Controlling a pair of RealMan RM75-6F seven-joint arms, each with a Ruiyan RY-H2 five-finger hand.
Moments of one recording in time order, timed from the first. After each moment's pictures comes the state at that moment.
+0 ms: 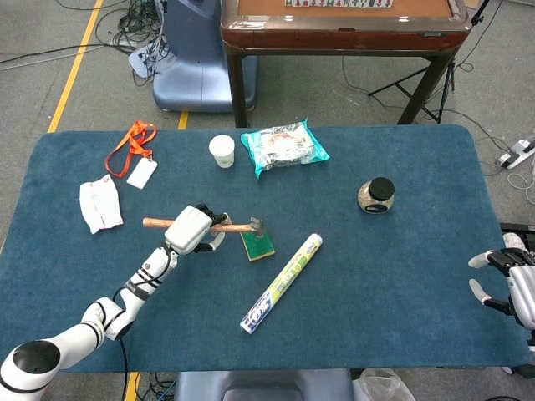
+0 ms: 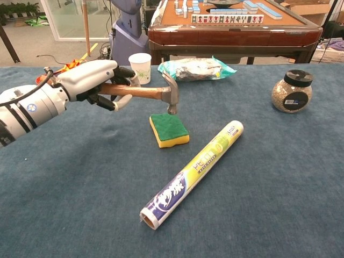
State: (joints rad) left arm -0.83 -1.83 -0.09 -0.71 1.62 1.19 -0.40; right arm 0.07 -1.03 0.05 -1.50 -1.54 1.48 0.32
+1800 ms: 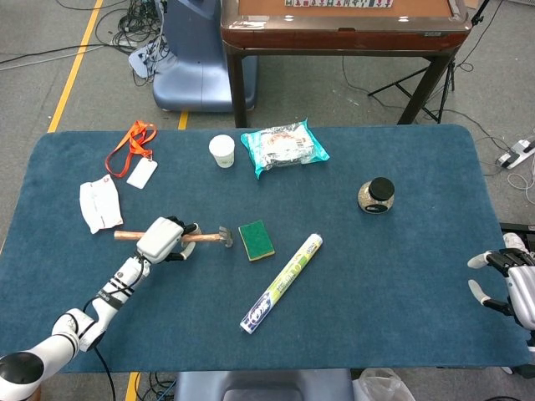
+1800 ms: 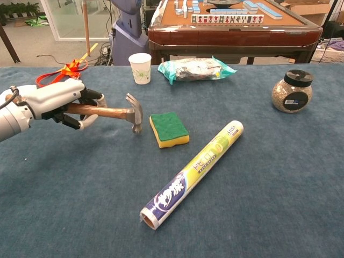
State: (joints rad) left arm -0.73 -1.78 0.02 -0.65 1.60 1.16 -0.50; right arm 0.07 -1.03 0.05 -1.50 -1.54 1.49 0.31
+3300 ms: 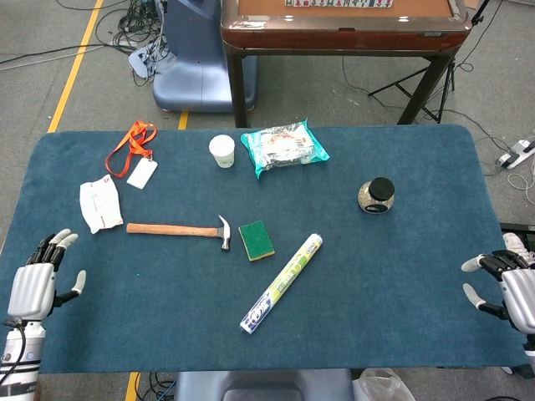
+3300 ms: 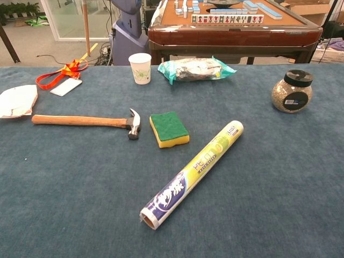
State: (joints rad) left arm -0.22 -1.27 -0.03 -1.54 1.35 1.54 0.00; right arm 0.07 -1.03 0.03 -1.50 -1.60 1.51 0.31
